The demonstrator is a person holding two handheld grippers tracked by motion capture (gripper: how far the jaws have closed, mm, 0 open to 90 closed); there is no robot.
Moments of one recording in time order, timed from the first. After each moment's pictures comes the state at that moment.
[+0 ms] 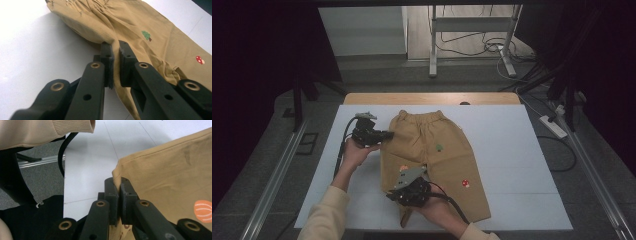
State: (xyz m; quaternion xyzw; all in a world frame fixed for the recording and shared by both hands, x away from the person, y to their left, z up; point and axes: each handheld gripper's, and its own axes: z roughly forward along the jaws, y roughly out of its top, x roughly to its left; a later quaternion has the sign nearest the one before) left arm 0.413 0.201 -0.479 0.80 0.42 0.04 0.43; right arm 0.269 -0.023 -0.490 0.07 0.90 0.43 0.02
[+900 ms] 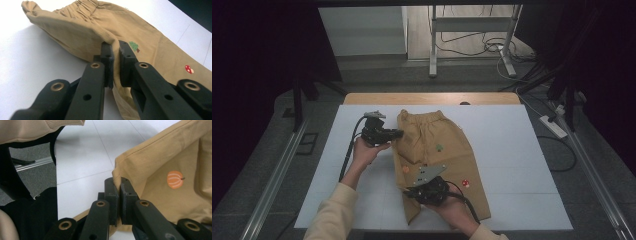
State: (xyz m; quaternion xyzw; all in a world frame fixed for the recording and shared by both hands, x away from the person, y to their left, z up) left arm 0.417 0.173 -0.476 0.79 0.41 0.03 0.45; right arm 0.274 -0.068 -0.488 0.12 0.90 0.43 0.03
